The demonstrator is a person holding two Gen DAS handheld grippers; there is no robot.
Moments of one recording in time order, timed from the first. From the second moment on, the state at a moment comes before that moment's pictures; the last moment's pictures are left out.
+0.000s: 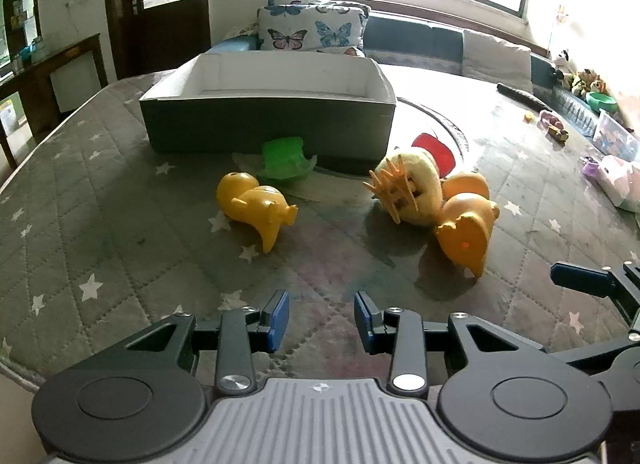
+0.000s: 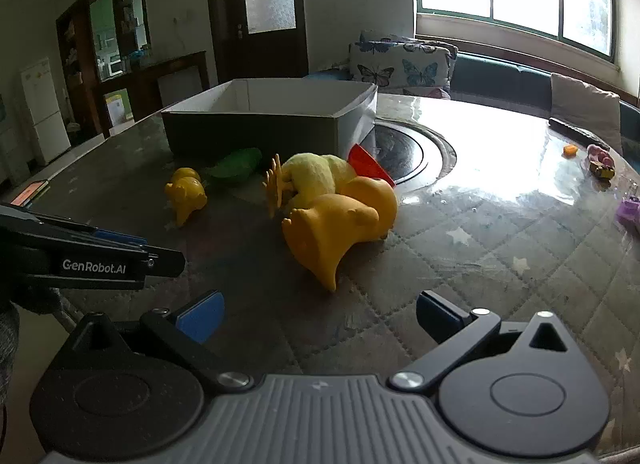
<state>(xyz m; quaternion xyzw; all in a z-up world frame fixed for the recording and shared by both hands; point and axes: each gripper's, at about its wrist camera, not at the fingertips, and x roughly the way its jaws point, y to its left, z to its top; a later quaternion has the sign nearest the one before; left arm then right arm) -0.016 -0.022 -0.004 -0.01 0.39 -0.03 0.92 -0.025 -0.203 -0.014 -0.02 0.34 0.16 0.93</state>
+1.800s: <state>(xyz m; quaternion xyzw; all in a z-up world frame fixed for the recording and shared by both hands) 0.001 -0.040 -0.010 0.00 0.43 -0.04 0.90 -0.013 -0.193 -0.023 -0.03 0.36 0.17 0.92</state>
